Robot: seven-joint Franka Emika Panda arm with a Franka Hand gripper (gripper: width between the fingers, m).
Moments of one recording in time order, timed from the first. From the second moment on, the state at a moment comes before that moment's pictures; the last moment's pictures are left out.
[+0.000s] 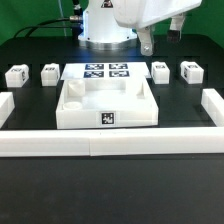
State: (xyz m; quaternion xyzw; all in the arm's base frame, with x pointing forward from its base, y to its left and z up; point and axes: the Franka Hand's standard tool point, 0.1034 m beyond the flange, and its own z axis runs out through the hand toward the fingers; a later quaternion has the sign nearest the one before) arm 0.564 0.056 0.121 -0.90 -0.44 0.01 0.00
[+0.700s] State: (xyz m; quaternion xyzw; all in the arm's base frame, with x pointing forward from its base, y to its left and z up) arm 0.517 0.021 0.107 -0.86 -0.51 0.01 0.01
